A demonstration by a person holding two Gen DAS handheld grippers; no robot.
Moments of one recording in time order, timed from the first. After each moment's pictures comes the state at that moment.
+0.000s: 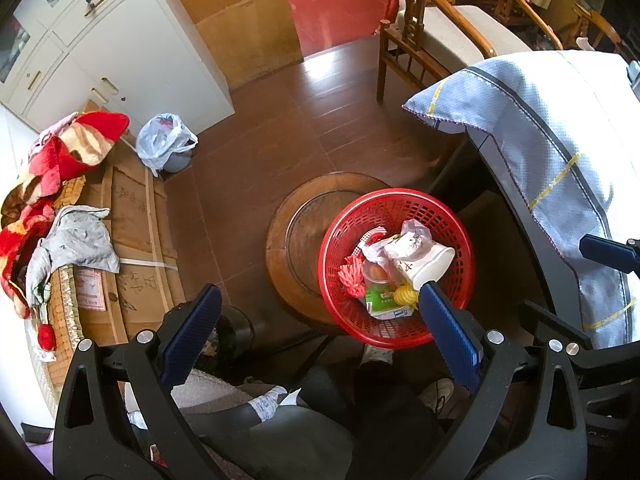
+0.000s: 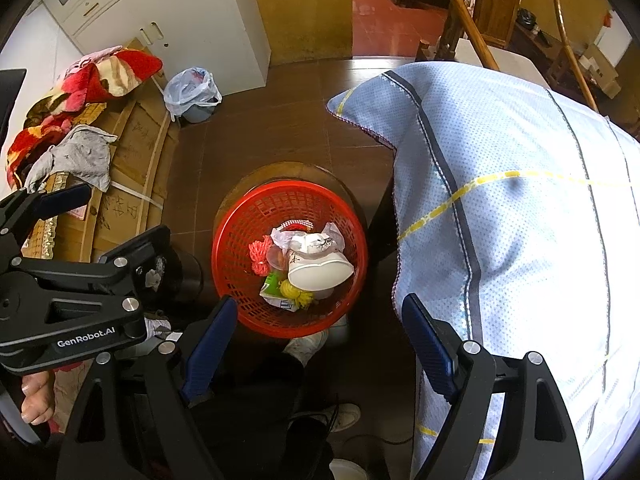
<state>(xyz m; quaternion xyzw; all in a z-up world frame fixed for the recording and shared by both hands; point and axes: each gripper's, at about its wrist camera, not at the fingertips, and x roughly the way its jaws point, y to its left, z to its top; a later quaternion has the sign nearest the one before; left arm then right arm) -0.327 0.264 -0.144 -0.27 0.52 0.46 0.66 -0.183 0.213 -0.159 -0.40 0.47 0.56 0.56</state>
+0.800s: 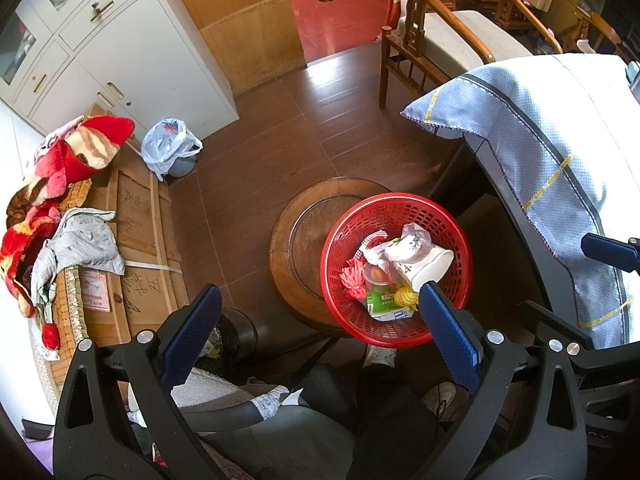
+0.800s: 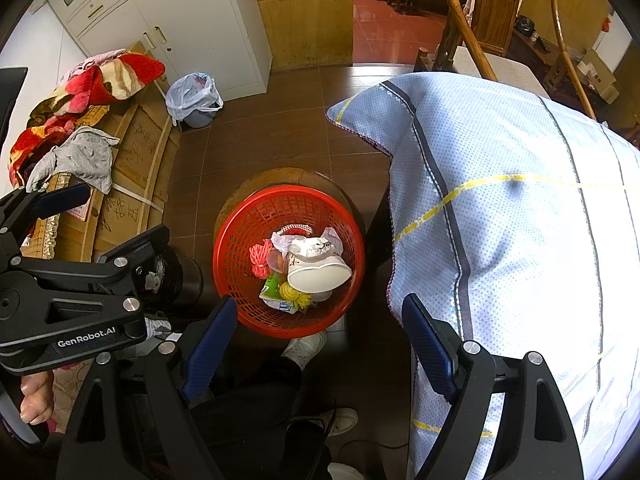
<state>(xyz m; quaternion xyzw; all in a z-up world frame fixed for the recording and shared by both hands) -0.324 0.259 -0.137 -0.26 0.52 0.47 0.66 -0.181 0.210 -0.151 -0.40 0.46 0.56 0.56</state>
